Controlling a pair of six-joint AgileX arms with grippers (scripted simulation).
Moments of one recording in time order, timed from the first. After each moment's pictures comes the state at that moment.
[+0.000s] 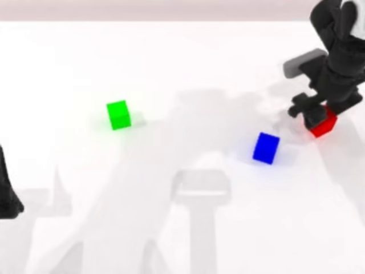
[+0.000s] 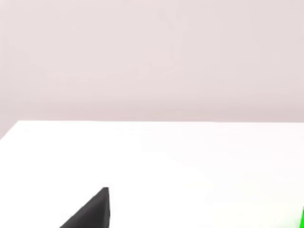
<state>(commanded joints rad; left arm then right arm) 0.00 0.00 0.00 0.00 0.00 0.00 0.18 2.27 1.77 -1.03 -0.01 -0.31</state>
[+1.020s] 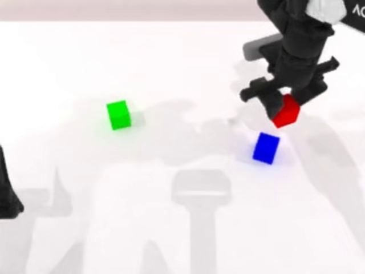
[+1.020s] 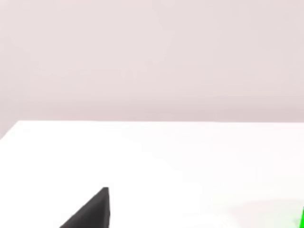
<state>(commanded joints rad) 0.00 0.00 0.00 0.00 0.00 0.00 0.38 2.26 1.95 -1.23 0.00 -0.03</state>
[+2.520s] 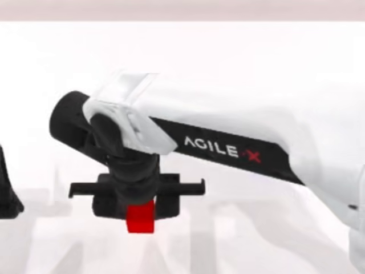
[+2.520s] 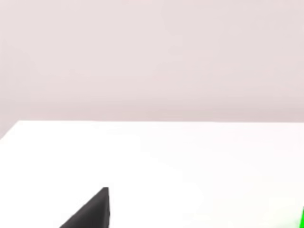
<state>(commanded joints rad) 0.00 0.00 0.00 0.00 0.00 0.00 1.03 2.31 1.98 -1.23 0.03 1.05</state>
